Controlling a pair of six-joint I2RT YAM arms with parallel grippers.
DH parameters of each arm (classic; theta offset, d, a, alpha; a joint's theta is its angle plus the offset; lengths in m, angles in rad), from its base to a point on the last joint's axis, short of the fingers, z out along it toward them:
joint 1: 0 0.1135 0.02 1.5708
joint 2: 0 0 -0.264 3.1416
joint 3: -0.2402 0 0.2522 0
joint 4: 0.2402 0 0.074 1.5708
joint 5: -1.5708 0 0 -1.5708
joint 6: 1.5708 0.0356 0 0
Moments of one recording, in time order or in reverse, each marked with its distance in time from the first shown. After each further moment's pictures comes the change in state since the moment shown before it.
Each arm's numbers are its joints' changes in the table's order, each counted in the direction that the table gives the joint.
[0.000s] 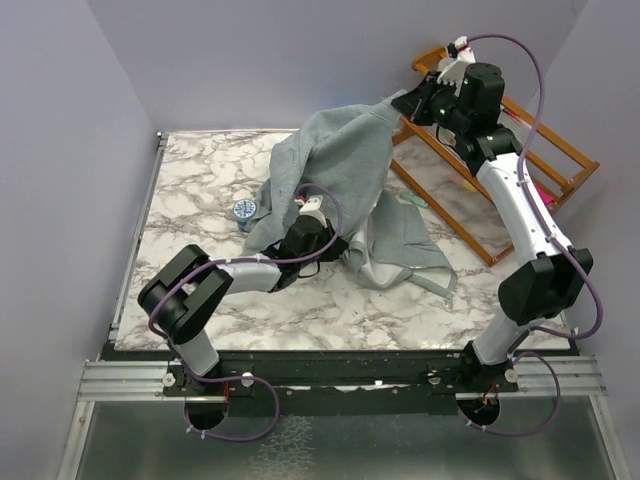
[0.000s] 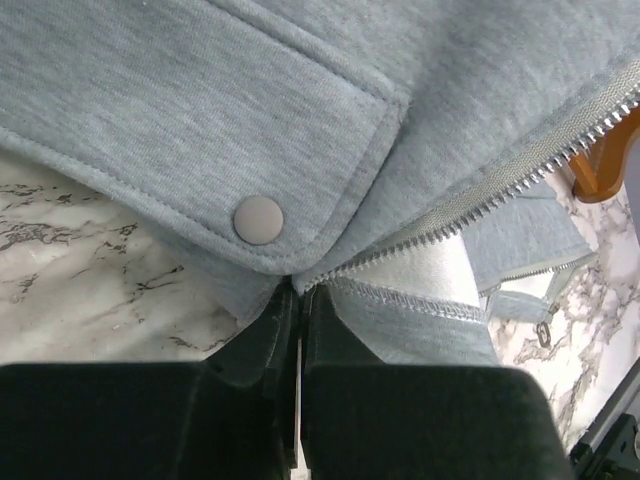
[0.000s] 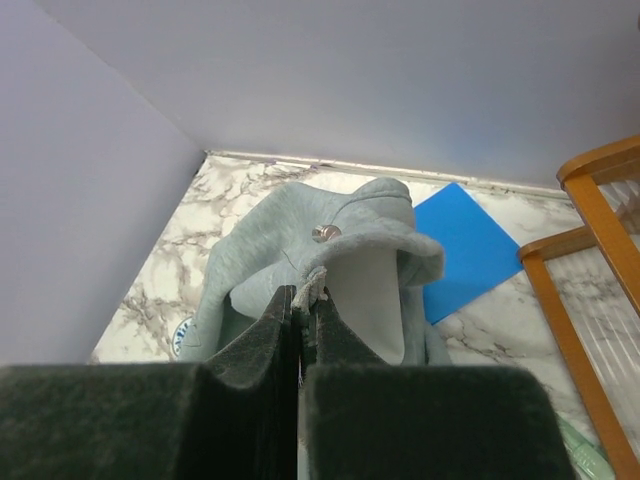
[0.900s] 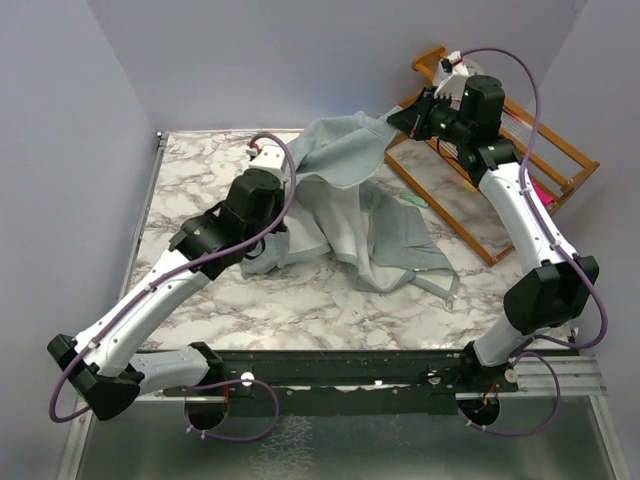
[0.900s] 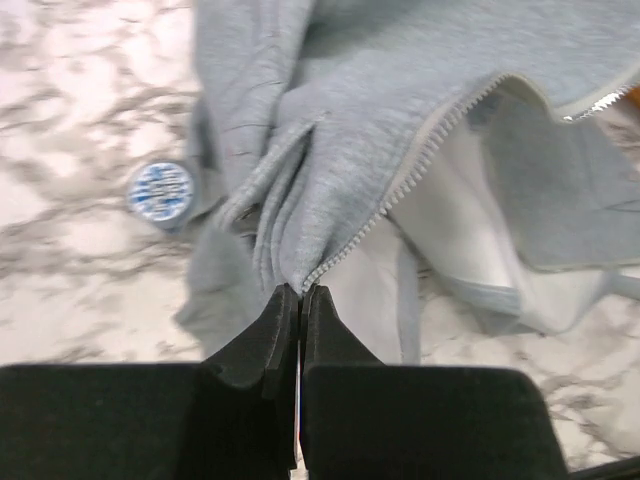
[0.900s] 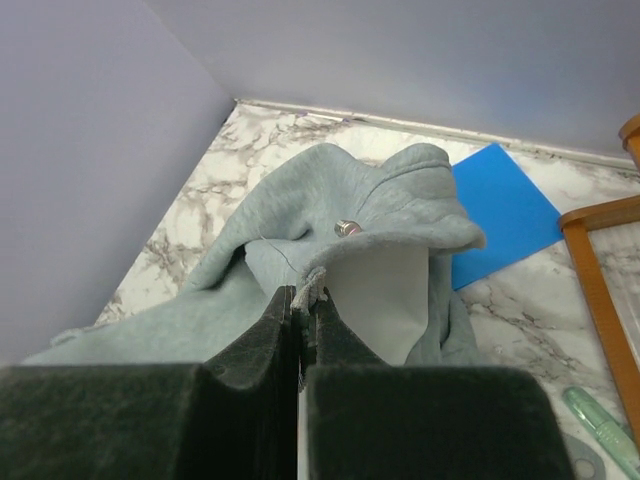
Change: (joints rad) left arm 0.004 0.537 -0.522 1.147 0.346 0.396; right arm -0.005 0.077 0.131 -0.010 0.121 -0.027
